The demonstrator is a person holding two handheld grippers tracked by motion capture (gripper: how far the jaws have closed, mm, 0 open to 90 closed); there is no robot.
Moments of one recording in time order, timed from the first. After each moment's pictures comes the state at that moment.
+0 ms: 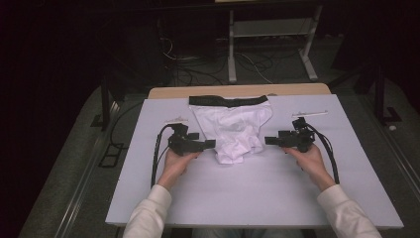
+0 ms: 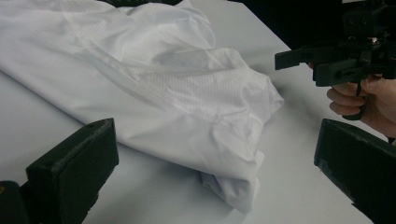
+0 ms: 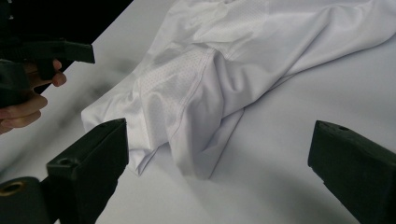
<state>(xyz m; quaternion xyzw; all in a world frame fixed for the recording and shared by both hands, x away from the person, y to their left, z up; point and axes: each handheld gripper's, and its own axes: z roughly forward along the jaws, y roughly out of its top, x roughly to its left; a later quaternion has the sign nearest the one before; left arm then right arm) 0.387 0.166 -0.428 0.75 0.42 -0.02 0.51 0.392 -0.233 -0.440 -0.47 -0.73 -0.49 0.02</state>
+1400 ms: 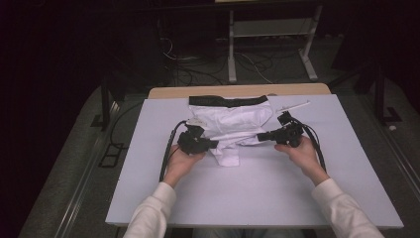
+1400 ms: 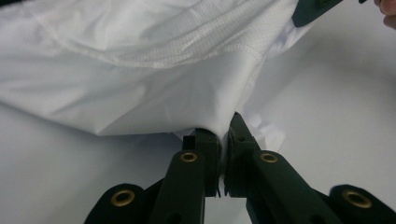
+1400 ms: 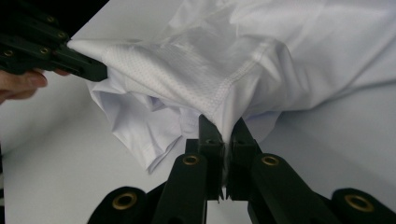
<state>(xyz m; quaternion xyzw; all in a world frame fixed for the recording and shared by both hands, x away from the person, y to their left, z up) 0.383 0.127 -0.397 0.85 0.34 0.05 0.40 0.406 -0.195 -0.410 -0.43 -0.79 -0.43 0.04</state>
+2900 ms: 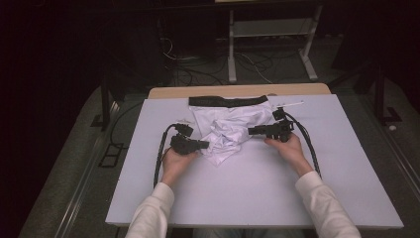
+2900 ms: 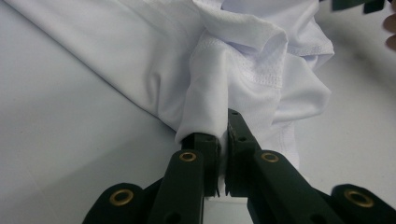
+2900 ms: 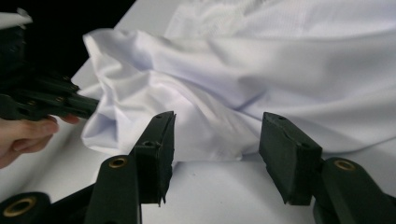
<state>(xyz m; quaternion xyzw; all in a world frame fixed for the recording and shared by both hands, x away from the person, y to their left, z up) 0.404 0.160 -0.443 0.81 0.44 0.01 0.40 0.445 -0.189 -0.453 -0.47 -0.74 -0.48 0.07</state>
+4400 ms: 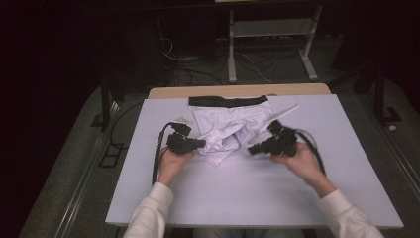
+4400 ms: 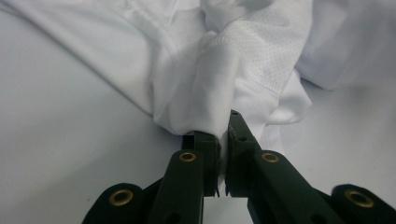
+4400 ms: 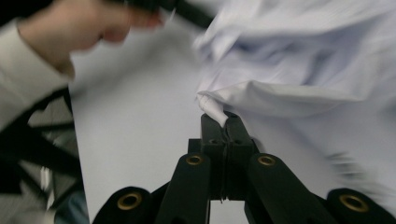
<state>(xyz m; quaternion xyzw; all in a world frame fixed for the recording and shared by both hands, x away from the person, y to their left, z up) 0.390 0.165 -0.423 0.81 0.43 0.04 0.39 0.357 -0.153 -0.391 -0.33 -0.85 -0.40 0.08</state>
